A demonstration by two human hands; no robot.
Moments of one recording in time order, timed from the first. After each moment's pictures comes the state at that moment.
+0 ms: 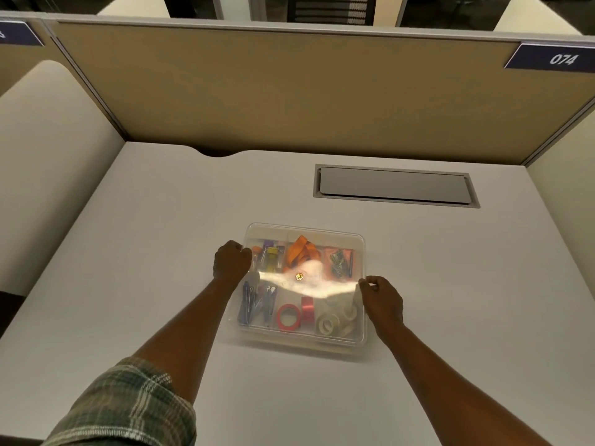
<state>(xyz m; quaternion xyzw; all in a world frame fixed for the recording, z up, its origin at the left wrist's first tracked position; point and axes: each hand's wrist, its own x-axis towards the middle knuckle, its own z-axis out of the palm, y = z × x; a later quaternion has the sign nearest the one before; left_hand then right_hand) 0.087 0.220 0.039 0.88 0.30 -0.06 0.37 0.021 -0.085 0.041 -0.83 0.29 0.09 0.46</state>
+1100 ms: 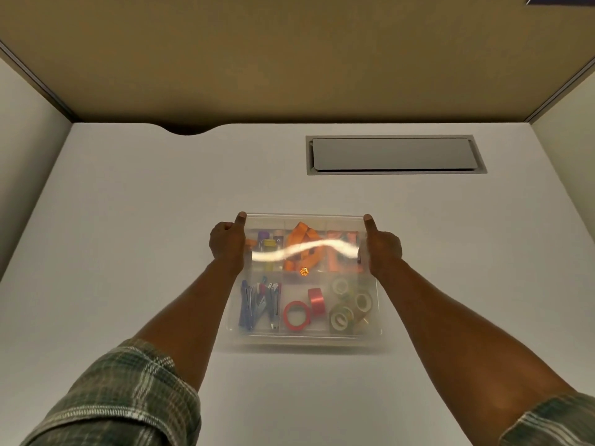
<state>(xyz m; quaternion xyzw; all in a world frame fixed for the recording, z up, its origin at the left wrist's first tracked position) 0.142 0.225 0.000 0.75 0.39 -0.01 0.54 0.125 -0.068 0.016 -0.75 0.45 0.10 0.47</state>
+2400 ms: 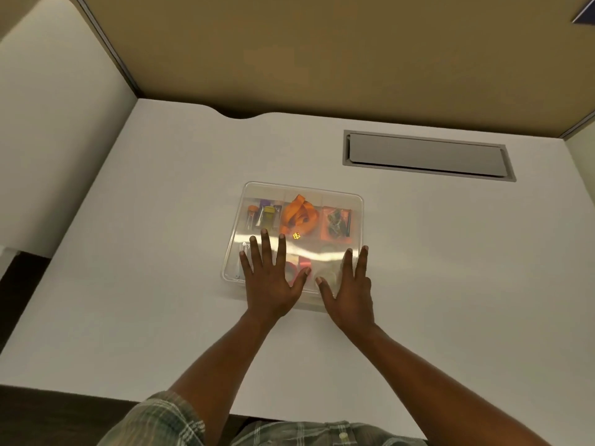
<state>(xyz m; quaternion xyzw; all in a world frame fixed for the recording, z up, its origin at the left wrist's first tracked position) -0.029 0.216 -0.011 0.99 0.05 0.01 0.11 -0.042 0.038 0.000 -0.96 0.04 0.06 0.26</state>
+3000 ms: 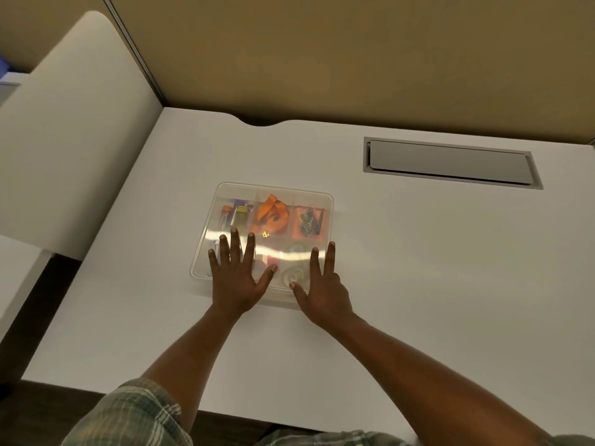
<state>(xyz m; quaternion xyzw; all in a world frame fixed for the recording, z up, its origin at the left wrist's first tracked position) -0.024 0.338 -0.012 1.00 0.06 -0.01 0.06 -0.026 0.127 0.012 -0.96 -0.08 0.14 0.22</state>
